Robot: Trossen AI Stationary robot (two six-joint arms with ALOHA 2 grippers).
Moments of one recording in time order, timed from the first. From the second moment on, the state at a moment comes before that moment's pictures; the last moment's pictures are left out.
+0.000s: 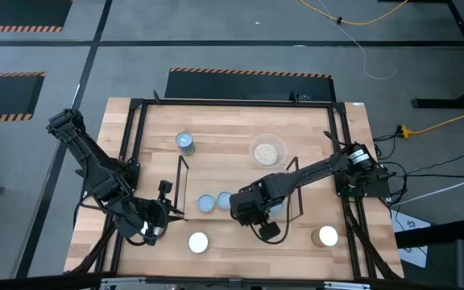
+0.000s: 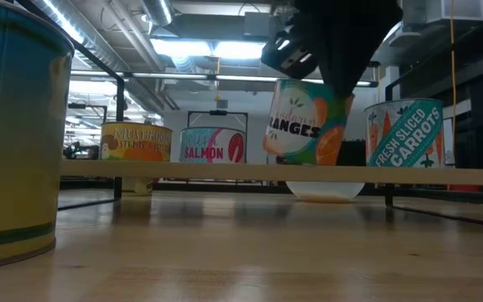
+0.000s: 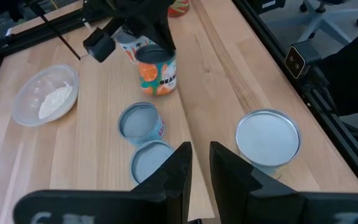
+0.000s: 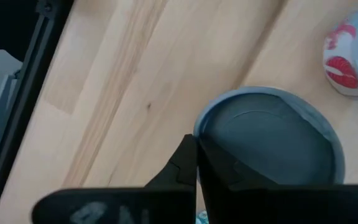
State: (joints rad) left arm -0.84 1.18 0.98 -0.56 -0.61 -0.26; right arm 0.32 1.99 1.65 -0.99 -0.21 -0.11
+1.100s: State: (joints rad) left arm -0.84 1.18 0.98 -0.56 -0.61 -0.26; right arm 0.27 2.00 1.71 -1.14 -0.17 -0.27
